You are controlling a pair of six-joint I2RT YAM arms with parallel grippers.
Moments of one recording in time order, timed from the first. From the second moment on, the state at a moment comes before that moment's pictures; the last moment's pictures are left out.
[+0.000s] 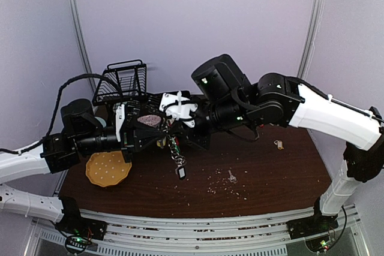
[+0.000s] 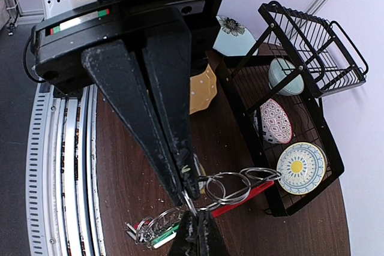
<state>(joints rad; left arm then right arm) -0.94 0.93 0.75 0.12 0.37 0.23 1.25 1.69 1.85 -0.78 0.07 -0.35</state>
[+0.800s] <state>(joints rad) -0.94 0.83 0.66 0.28 0.35 0.16 1.16 1.48 1.30 -0.10 -0.26 -0.07</state>
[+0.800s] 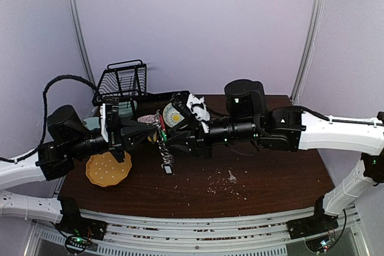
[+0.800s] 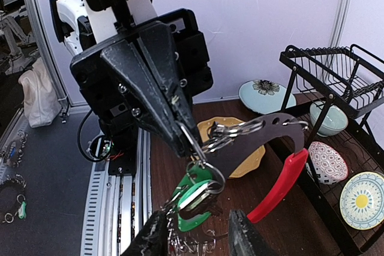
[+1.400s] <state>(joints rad) -0.94 0.82 0.64 0.31 0.35 0.16 1.16 1.50 1.29 0.00 -0.17 -0.03</state>
